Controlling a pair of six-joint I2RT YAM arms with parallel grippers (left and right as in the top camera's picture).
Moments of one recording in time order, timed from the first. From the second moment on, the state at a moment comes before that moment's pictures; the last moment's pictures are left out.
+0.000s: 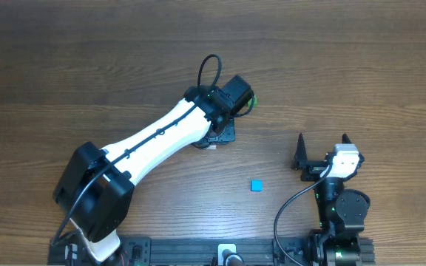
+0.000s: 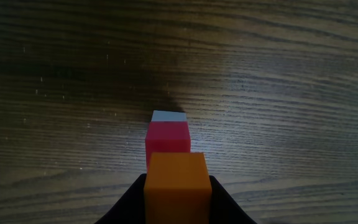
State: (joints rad) left arm -0.77 1.88 1.44 -1.00 -0.08 -0.83; right arm -0.01 0.01 0.01 -0.07 0.00 0.02
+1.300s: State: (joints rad) left arm -0.77 1.91 1.44 -1.01 -0.08 -0.83; right arm -0.01 0.01 0.01 -0.07 0.00 0.02
